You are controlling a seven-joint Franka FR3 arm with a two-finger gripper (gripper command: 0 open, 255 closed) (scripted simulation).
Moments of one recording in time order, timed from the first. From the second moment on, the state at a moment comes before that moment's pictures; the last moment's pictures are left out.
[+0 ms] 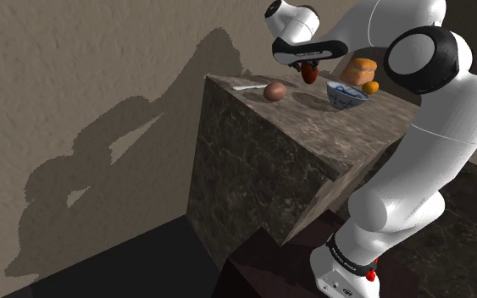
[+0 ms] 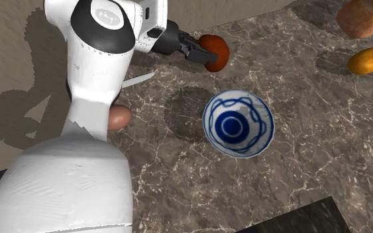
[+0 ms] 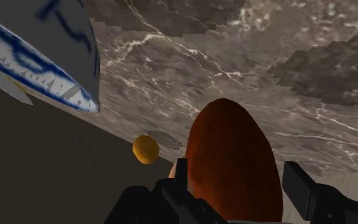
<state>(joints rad) -0.49 0.18 0.19 -1.63 -1.06 1.71 1.30</state>
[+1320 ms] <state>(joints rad) -0.48 0.10 0.19 -1.53 -1.03 1.62 1.14</state>
